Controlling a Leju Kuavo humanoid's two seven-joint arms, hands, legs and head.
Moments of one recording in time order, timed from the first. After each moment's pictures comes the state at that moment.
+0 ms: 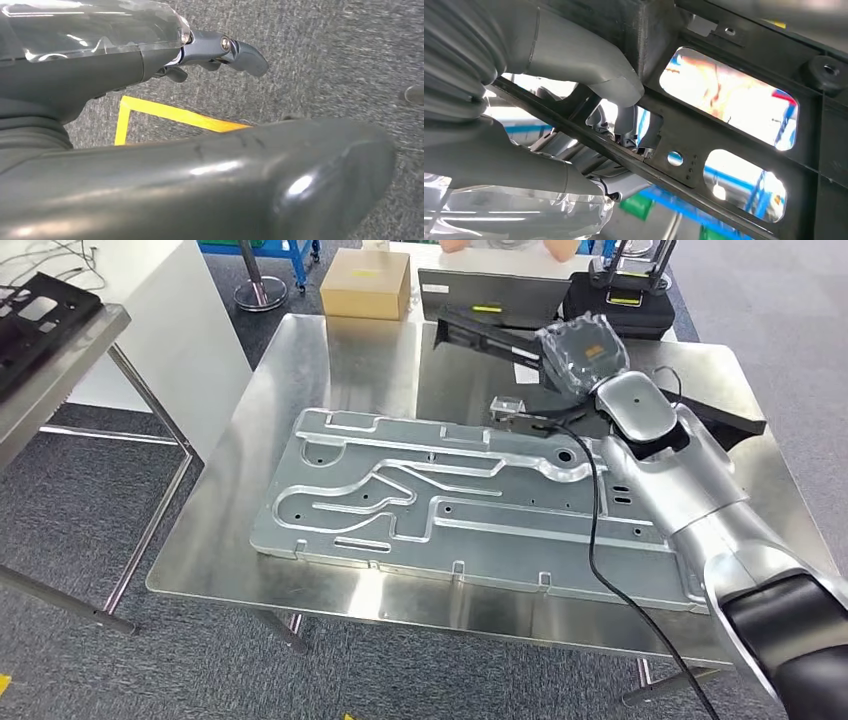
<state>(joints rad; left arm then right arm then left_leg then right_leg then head) -0.03 -0.06 0.77 -0.20 -0.47 0.08 -0.51 -1.00 -0.43 0.66 -0.97 1.21 -0.07 -0.11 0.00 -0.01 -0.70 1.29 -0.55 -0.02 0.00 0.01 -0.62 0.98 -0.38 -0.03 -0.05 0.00</state>
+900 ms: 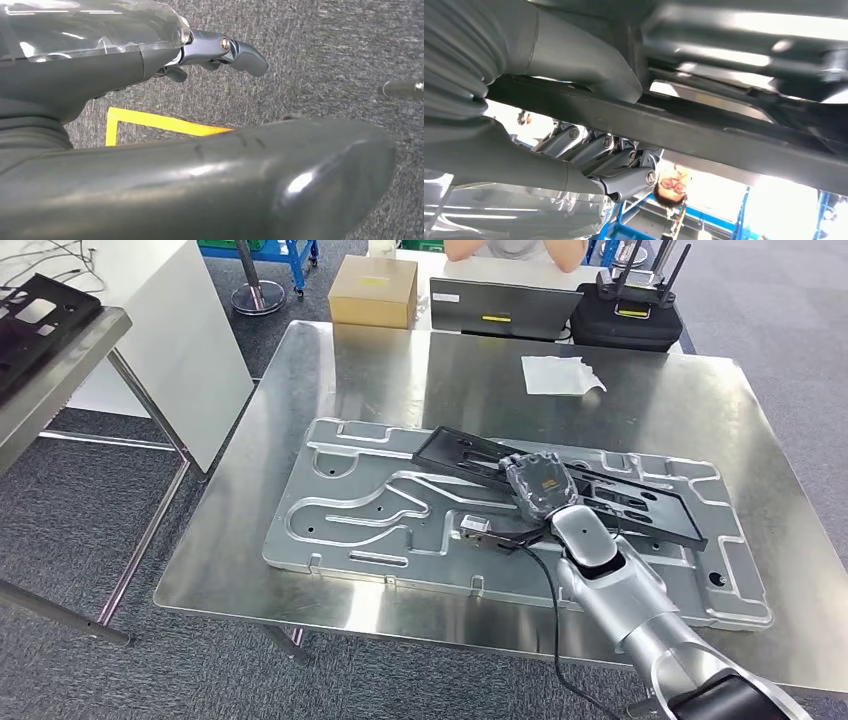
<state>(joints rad) -0.05 -0.05 0.77 -0.20 -0.53 0.06 -0.51 -0.60 -0.24 0.53 -0.91 1.33 -0.26 -0.13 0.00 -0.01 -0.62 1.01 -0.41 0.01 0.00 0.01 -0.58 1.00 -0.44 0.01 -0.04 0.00</state>
